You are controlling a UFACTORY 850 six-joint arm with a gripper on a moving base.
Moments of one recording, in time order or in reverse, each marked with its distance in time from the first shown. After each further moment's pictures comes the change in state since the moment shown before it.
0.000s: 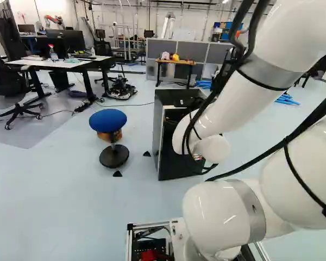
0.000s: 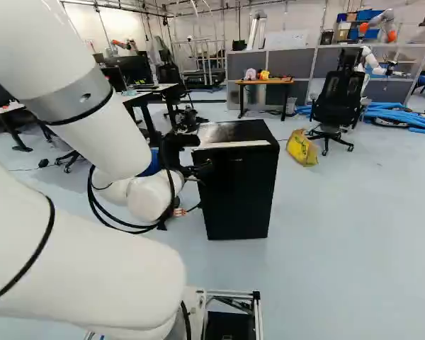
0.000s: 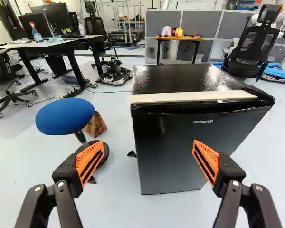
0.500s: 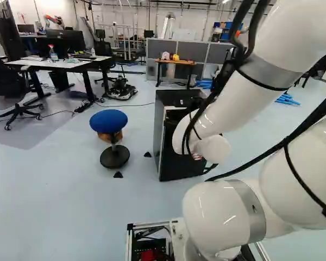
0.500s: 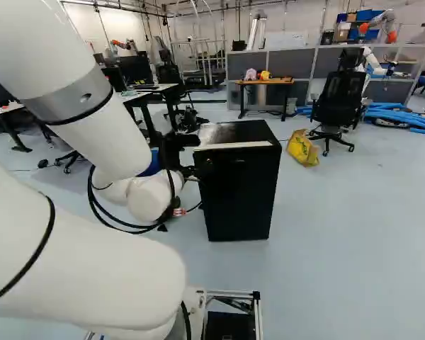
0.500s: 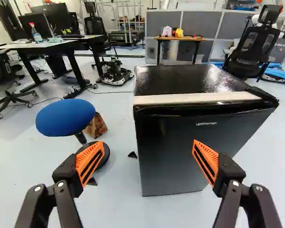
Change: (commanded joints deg) arm 0.1 0.0 0.0 0.0 0.0 0.0
